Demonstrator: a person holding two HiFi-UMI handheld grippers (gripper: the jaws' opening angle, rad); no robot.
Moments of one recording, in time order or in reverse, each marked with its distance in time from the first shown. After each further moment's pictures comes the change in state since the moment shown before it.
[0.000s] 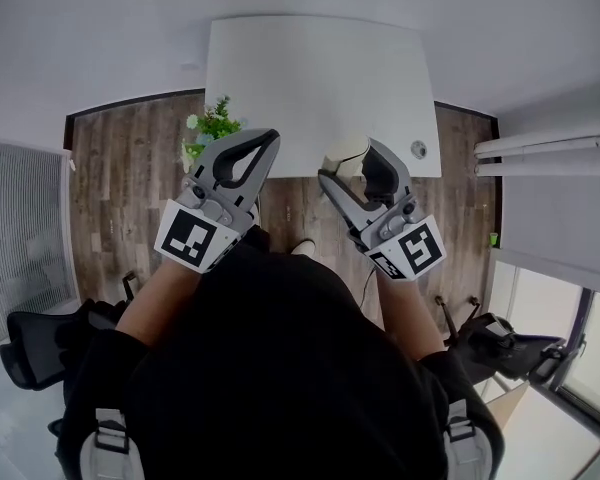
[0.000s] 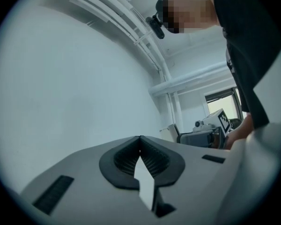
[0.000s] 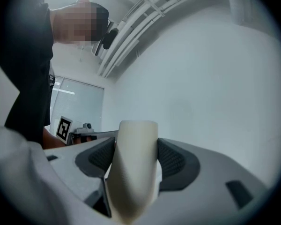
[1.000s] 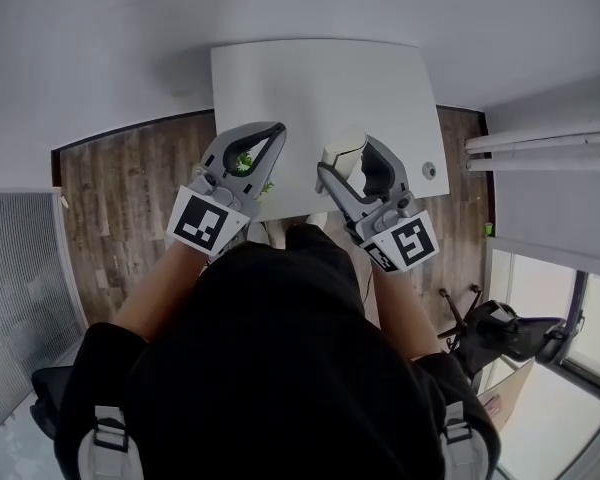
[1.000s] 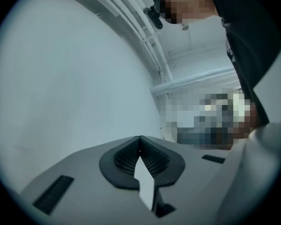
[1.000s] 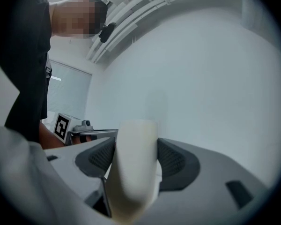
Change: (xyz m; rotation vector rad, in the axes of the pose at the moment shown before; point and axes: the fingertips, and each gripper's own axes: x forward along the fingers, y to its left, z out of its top) left arm 0.024 0.159 -0.026 -0.019 -0.005 -0.110; right arm 0.152 -0.033 -0.024 -0.051 0.080 -0.157
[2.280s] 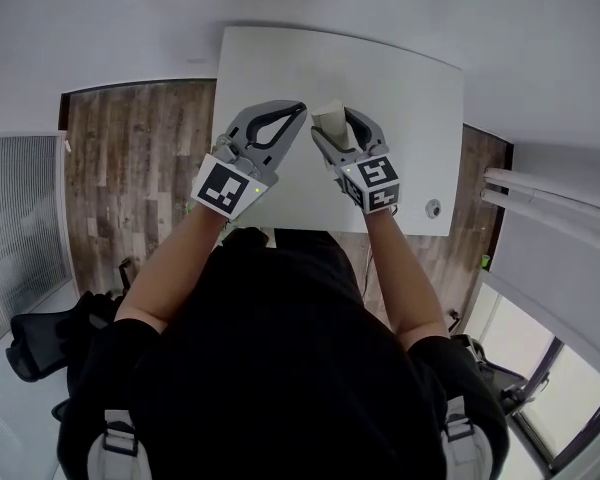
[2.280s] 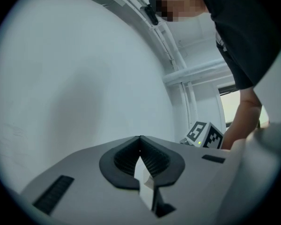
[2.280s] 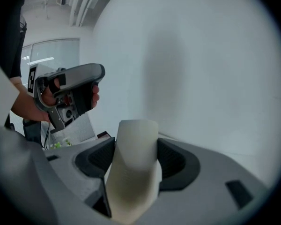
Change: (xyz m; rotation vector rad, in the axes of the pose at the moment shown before) left arm 0.130 0.071 -0.105 -0.013 0.043 0.134; right arm 0.107 -0.157 -0.214 0.046 0.520 0.116
